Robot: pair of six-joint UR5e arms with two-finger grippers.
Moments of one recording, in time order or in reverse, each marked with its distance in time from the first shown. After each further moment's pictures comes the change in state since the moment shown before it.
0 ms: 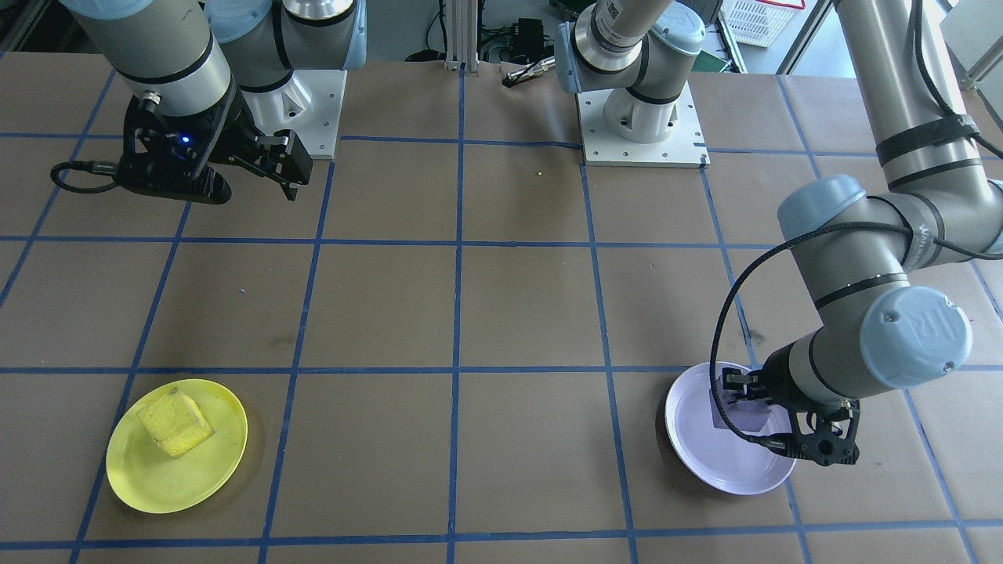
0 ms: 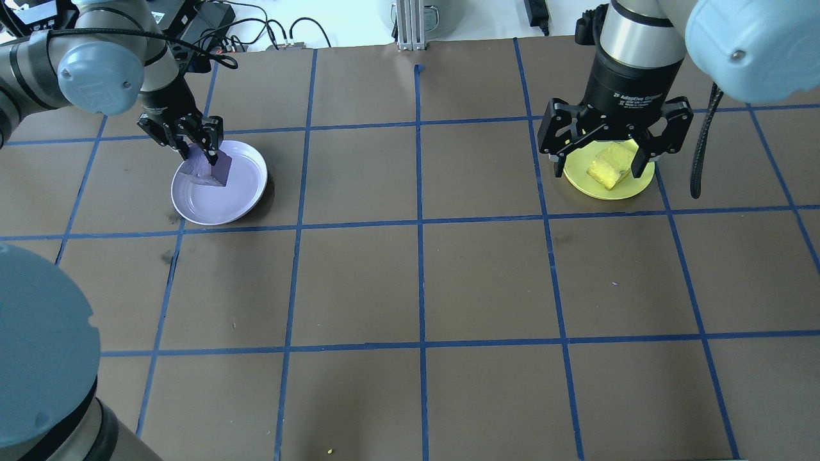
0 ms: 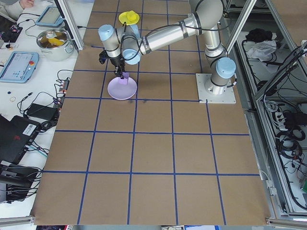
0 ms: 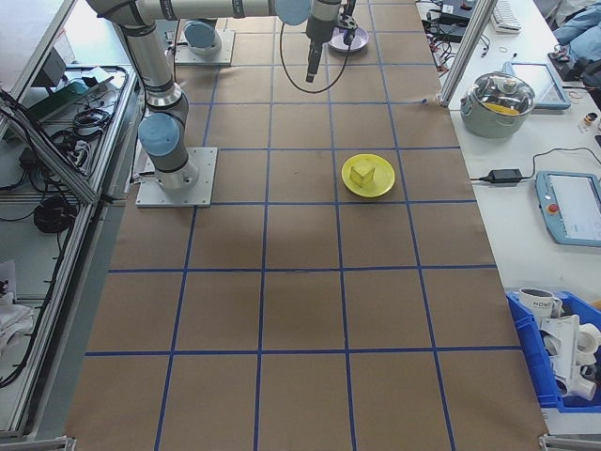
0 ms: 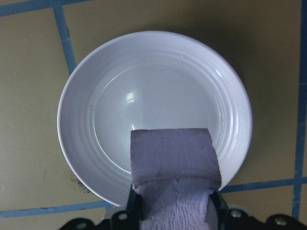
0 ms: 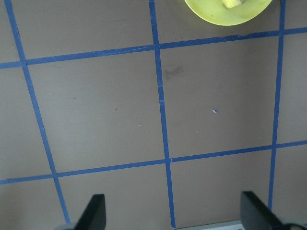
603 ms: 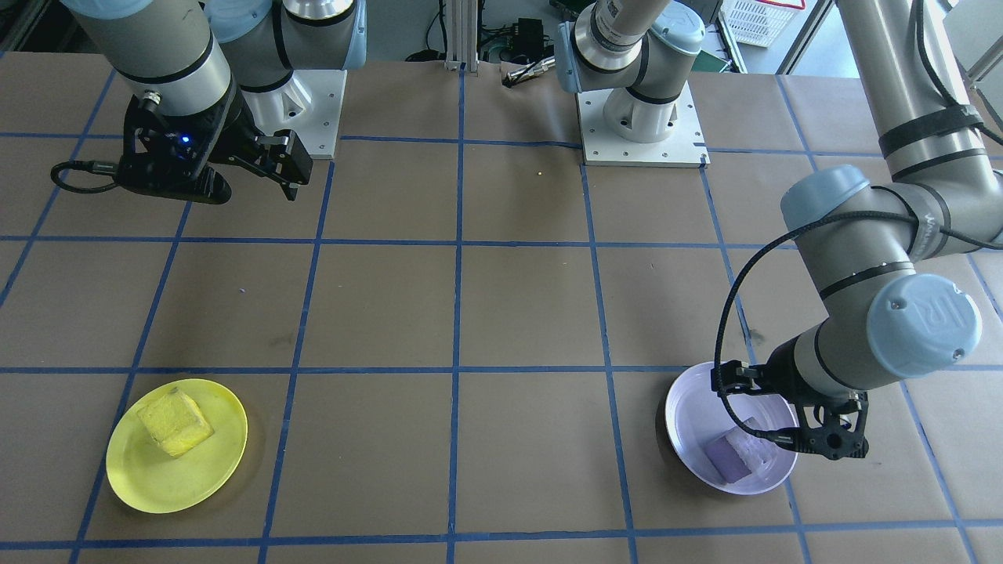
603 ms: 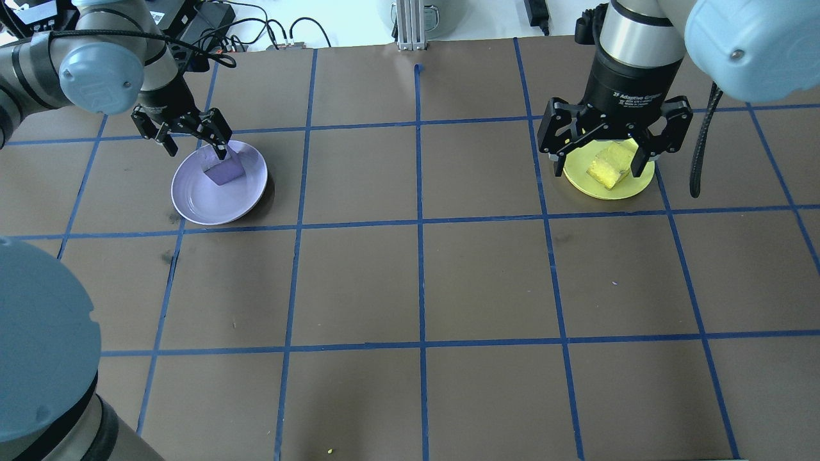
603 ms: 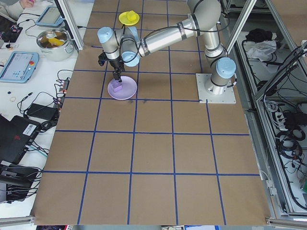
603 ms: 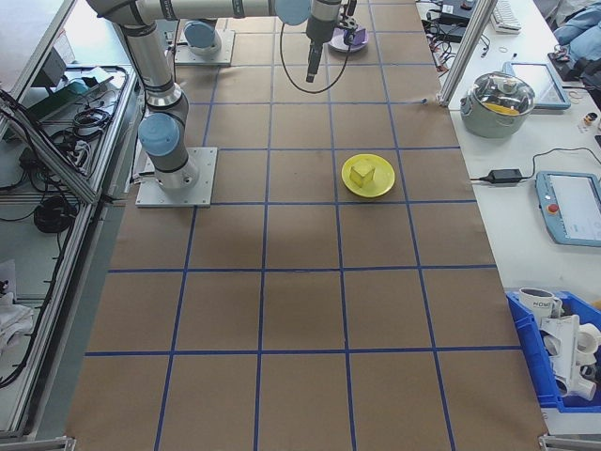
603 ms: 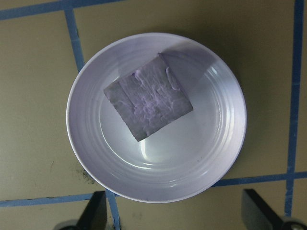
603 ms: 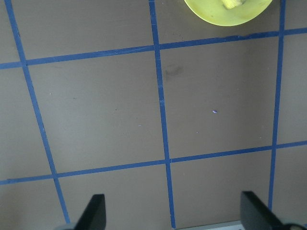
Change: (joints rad) left arm -0.001 0.023 0.003 -0.009 0.003 -0.015; right arm 0.000 0.000 0.000 -0.001 0.000 0.000
